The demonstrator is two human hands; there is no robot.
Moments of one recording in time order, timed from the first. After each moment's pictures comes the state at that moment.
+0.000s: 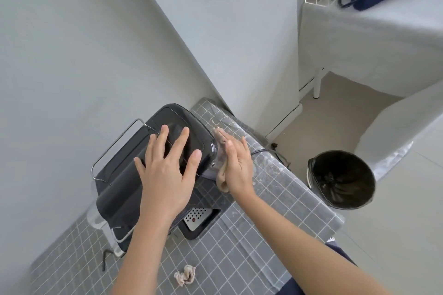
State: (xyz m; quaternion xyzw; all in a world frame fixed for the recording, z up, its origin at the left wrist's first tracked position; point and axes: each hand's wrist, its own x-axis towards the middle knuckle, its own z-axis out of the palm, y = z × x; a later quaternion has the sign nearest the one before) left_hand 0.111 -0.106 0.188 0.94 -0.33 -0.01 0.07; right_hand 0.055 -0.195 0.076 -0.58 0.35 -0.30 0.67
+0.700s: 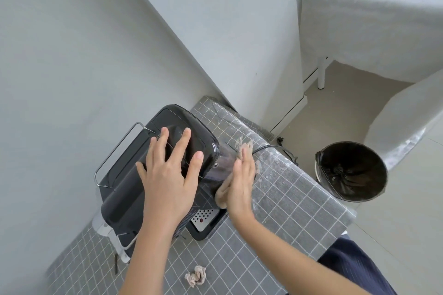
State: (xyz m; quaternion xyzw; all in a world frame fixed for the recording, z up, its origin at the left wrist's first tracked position) left_hand 0.112 -0.105 0.184 0.94 -0.34 -0.01 0.08; right_hand 0.048 -0.151 0.061 -0.47 0.42 -0.28 0.73
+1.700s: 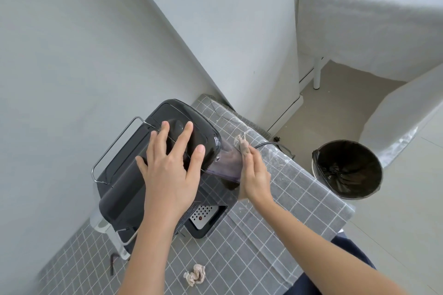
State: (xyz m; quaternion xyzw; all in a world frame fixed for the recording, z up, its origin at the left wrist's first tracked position) left_hand 0.113 -0.104 0.184 0.94 -0.34 -0.02 0.08; right_hand 0.037 -0.183 0.022 -0.52 0.43 -0.22 0.70
